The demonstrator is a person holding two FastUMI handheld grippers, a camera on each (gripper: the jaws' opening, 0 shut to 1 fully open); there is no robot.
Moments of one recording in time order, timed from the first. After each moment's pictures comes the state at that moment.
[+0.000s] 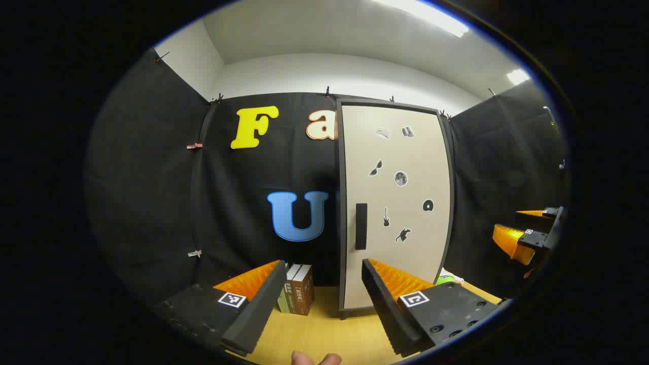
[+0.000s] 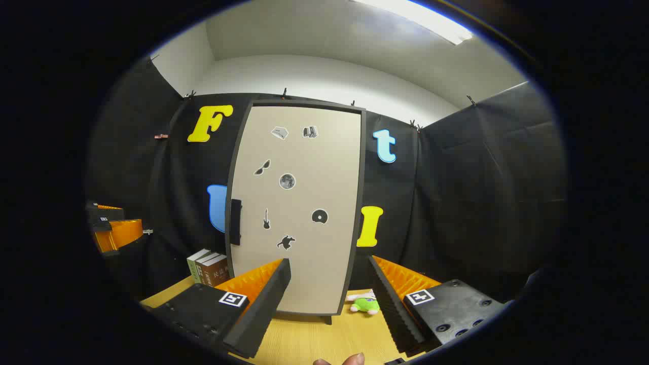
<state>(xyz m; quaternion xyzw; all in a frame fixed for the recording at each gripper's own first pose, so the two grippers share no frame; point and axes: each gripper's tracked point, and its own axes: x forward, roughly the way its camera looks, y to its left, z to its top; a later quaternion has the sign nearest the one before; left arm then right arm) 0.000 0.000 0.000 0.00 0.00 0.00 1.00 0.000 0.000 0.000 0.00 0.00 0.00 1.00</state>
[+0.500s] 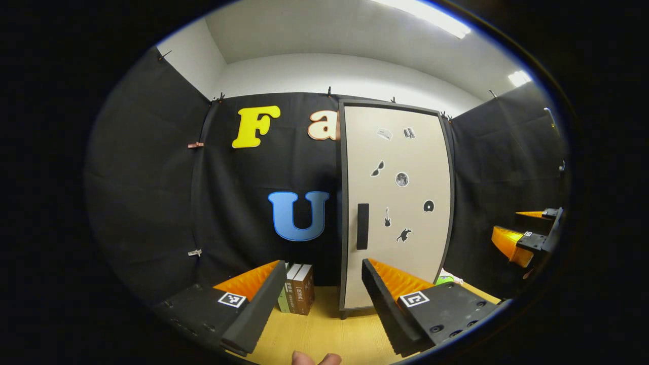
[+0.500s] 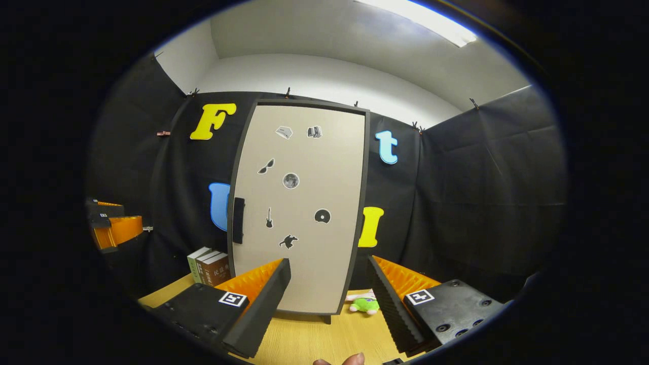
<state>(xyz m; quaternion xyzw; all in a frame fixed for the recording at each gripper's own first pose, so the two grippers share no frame) -0.001 0.005 0.000 0.00 0.00 0.00 1.00 -0.004 0.007 0.000 -0.01 0.00 0.00 1.00</state>
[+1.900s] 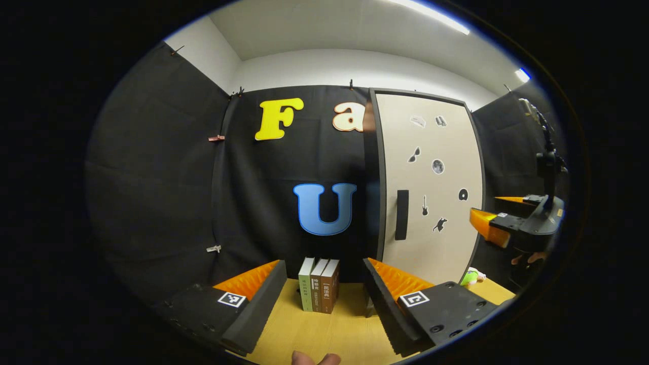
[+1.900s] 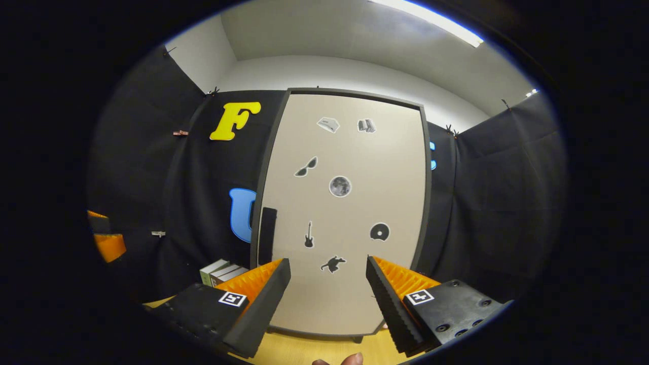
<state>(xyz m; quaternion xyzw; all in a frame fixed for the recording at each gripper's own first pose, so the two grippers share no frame) 0.023 0.078 -0.039 0.00 0.01 0.06 1.00 0.108 0.133 -0.010 0.01 -0.02 0.09 1.00</state>
